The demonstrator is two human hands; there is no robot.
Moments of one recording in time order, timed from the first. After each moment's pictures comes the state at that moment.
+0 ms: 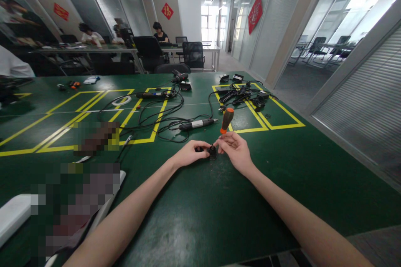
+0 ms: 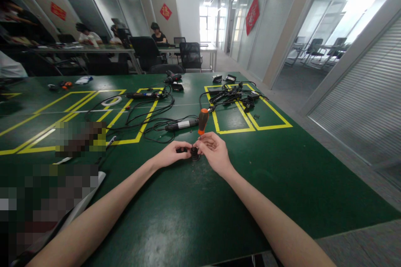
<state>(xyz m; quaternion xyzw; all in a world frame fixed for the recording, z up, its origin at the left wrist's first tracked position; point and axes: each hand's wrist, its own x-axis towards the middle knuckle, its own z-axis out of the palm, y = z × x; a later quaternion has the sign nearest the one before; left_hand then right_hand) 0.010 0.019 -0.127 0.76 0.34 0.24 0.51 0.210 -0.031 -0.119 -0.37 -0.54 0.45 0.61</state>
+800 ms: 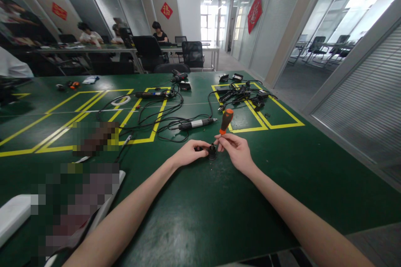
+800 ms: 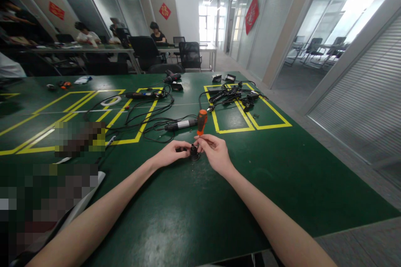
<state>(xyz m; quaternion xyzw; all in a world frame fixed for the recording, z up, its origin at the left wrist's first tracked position) 0.011 0.018 -0.124 0.75 0.35 0.24 0.50 0.213 -0.032 -0.113 -0.39 -0.56 0.43 0.59</state>
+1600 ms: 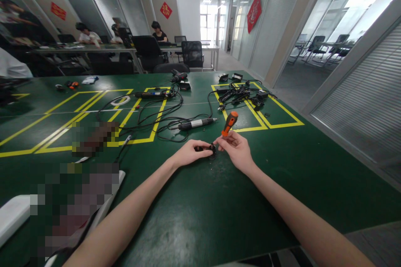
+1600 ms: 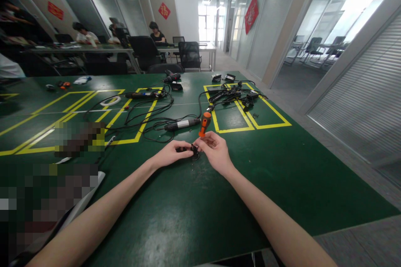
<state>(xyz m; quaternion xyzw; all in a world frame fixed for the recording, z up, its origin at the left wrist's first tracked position) 0.009 0.017 -0.124 0.76 0.36 0.24 0.49 0.211 -0.033 -0.113 -0.39 -0.54 0.44 0.60</state>
